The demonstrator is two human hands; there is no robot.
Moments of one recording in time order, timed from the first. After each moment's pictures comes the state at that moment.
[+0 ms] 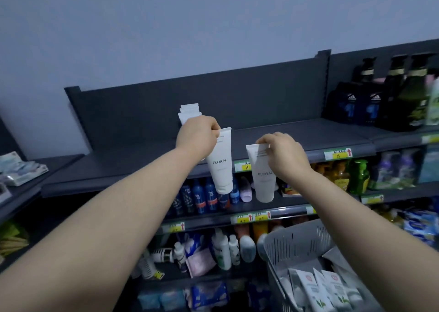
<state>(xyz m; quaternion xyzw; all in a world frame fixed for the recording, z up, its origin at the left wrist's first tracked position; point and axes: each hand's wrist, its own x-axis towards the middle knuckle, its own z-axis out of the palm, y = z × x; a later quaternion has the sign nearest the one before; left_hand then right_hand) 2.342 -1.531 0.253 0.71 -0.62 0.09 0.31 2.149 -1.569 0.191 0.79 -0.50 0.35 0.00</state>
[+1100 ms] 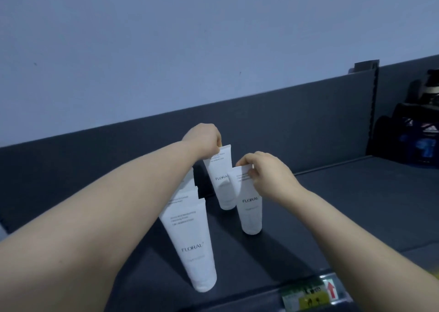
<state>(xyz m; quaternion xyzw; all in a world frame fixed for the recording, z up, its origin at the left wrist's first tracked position) 2.470 -1.899 0.311 0.67 -0.73 0.10 0.09 2.301 -1.852 0.232 0.81 -0.49 0.33 -0.09</state>
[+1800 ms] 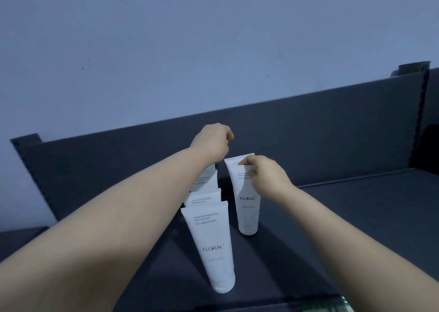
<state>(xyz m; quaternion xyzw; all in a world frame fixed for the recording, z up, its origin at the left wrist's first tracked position) 2.491 -1.869 0.316 0.70 -0.68 0.09 0.19 2.350 -1.881 0.232 0.80 -0.47 0.33 -0.16</state>
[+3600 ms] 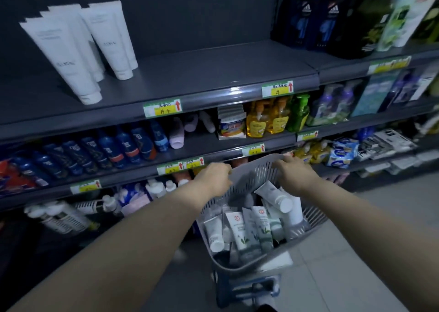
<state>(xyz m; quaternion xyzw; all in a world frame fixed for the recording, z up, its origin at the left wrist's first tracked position) 2.162 -1.624 -0.005 0.65 -0.73 -0.21 -0.01 1.941 -1.643 -0.010 0.78 -0.61 -0.07 -0.09</state>
